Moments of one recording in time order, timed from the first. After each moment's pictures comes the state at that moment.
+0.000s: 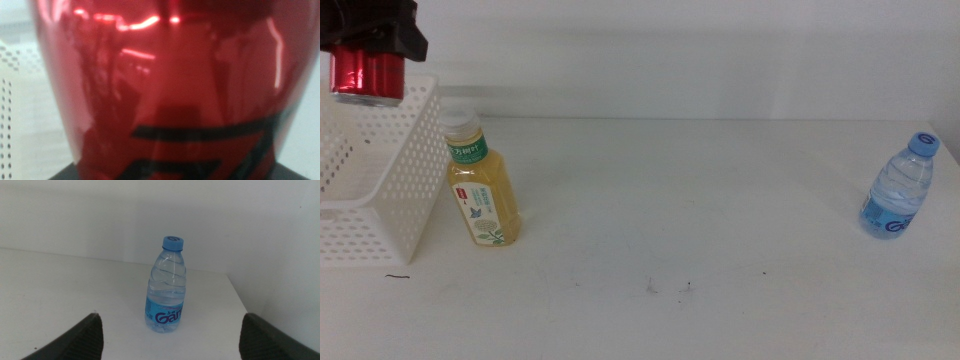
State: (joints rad) left arm 0.03 1.49 -1.58 -0.23 1.07 0.23; right arm -0.04 0.00 0.00 0.13 0.17 -0.25
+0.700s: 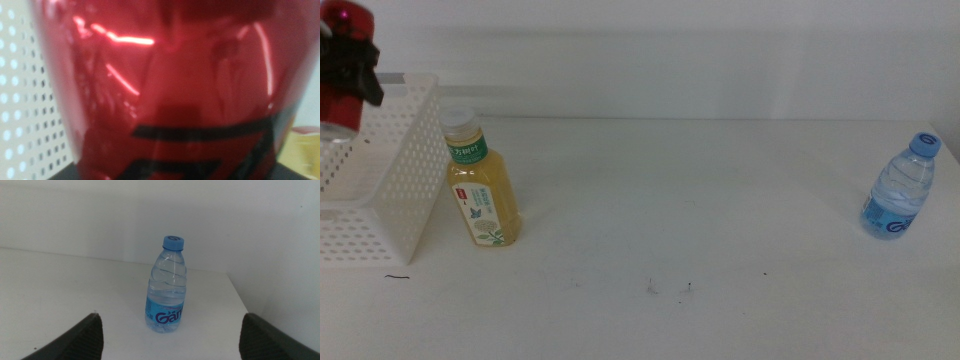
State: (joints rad) left arm 0.23 1.90 -1.86 -0.20 1.24 0.31; right arm -0.04 0.00 0.00 0.13 0.17 -0.25
